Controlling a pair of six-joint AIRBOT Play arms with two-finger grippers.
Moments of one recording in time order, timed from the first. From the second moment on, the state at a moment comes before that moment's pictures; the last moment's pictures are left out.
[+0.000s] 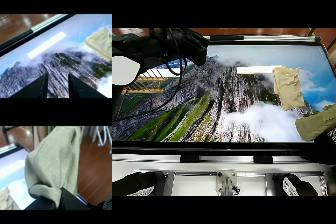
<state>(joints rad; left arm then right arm) -0.62 -1.27 1.74 1.56 -0.77 -1.41 -0.25 -0.97 1.78 1.02 -1.15 -1.27</state>
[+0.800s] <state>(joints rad) -0.62 -1.28 1.74 1.56 -0.78 -1.41 -0.26 -0.75 1.78 1.22 -1.37 -1.46</state>
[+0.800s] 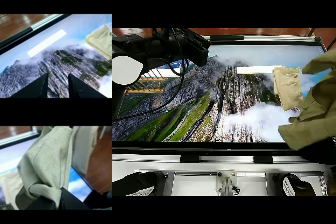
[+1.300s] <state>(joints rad) -0.62 -1.28 1.74 1.56 -0.78 -1.41 -0.26 -0.74 1.77 0.95 -1.39 -1.45</state>
